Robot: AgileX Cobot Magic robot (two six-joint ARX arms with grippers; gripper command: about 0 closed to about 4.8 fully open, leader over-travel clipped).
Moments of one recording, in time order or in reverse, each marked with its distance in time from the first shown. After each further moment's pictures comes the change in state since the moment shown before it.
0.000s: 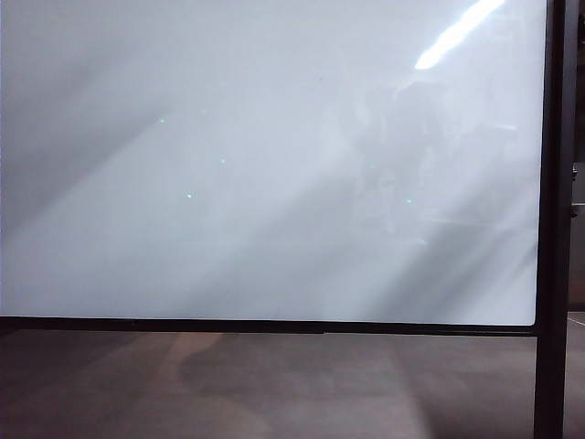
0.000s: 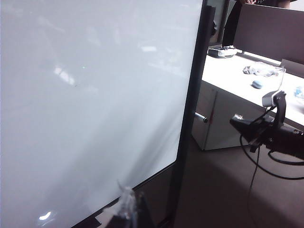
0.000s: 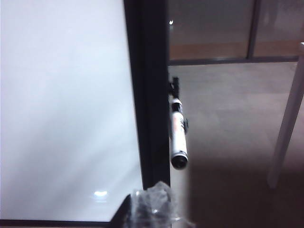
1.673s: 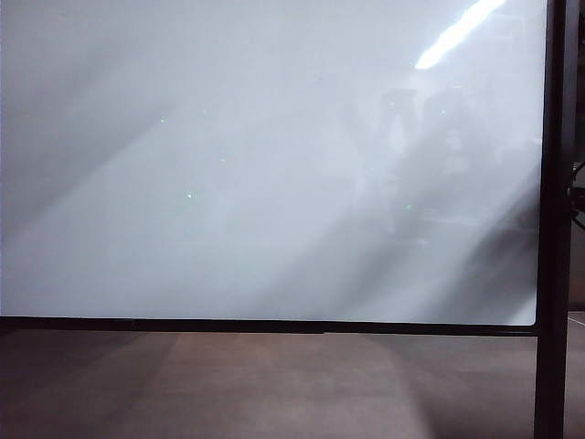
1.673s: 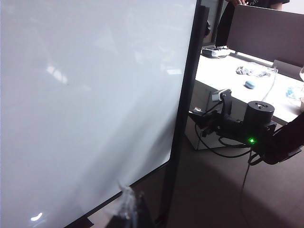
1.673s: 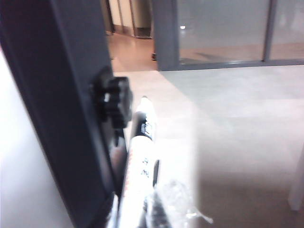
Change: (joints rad) left arm 0.000 0.001 0.000 0.000 0.026 -0.014; right arm 0.006 0.515 0.492 0.056 -0.046 0.023
